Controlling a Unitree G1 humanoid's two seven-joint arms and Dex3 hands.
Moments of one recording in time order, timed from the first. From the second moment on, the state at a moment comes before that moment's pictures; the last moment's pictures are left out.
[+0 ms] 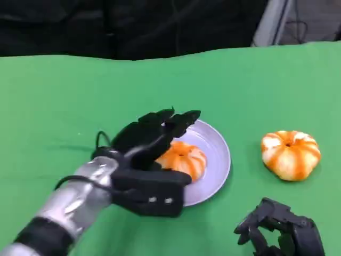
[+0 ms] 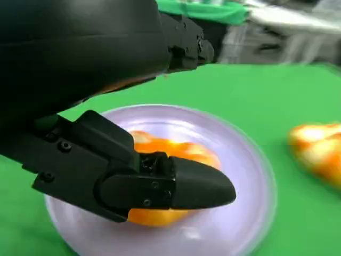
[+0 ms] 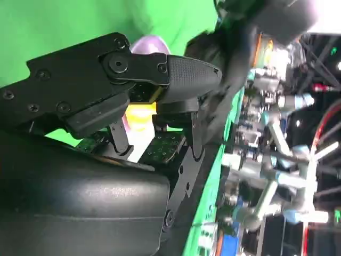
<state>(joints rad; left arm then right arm) -0.52 0.25 -0.47 0.53 0.57 -0.35 -0.02 0.17 0.07 0.10 0.44 -0.11 -0.92 0.00</state>
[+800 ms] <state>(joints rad) 0.08 0.19 -0.06 0.15 -0.13 -0.63 -0.11 0.17 0.07 0.10 0.43 -0.11 -0.92 0.00</state>
